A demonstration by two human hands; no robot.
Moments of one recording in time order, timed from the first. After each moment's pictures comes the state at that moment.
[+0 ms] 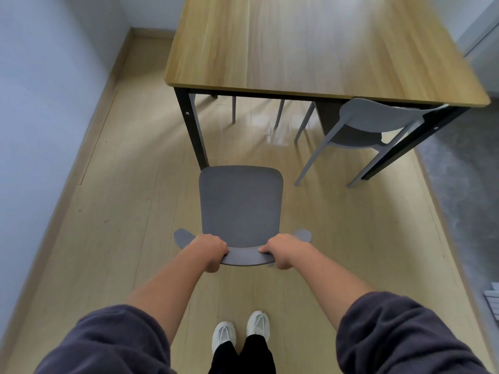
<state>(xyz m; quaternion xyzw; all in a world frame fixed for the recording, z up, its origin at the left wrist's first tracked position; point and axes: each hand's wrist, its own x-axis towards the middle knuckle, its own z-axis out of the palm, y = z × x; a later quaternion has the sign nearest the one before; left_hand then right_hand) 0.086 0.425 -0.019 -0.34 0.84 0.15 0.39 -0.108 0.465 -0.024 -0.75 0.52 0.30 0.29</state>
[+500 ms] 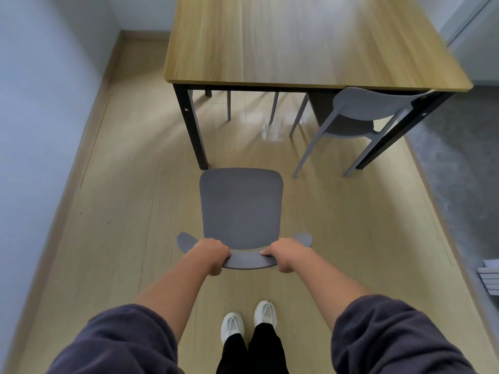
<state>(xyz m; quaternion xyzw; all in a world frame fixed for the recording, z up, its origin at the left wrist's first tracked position) 0.113 0.465 -0.013 -0.32 0.84 0.16 0.42 -0.074 0.516 -0.018 -0.70 0.55 0.30 0.33</state>
